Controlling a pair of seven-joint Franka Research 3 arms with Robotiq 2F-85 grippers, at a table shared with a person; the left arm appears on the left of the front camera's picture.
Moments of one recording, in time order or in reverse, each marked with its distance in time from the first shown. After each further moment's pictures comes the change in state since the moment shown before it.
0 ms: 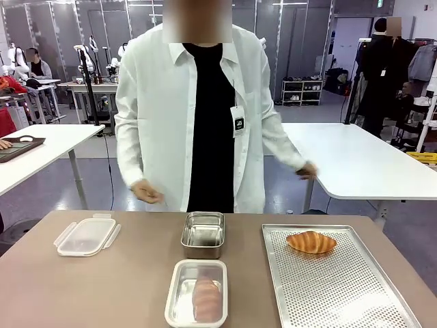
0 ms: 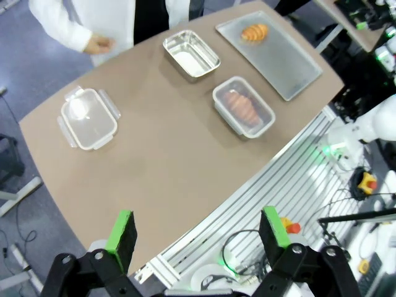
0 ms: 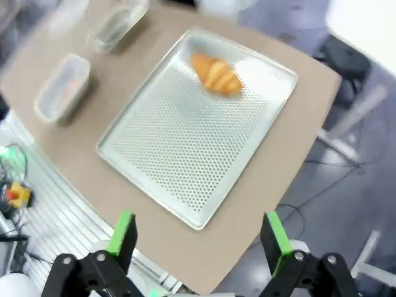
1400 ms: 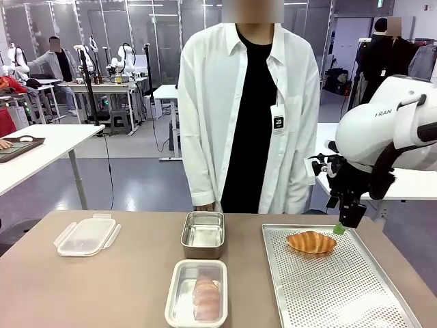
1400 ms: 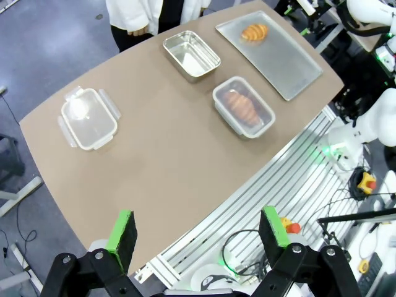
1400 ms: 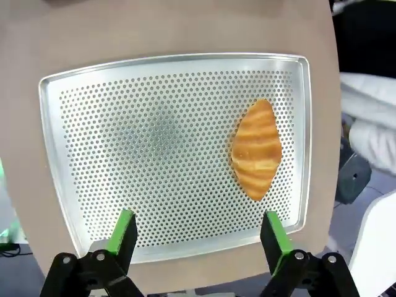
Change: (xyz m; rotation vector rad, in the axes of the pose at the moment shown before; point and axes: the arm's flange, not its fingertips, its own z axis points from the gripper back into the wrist) left arm 0.000 0.000 0.000 0.000 0.000 0.000; right arm 0.148 0.053 -0.230 0.053 0.392 0.869
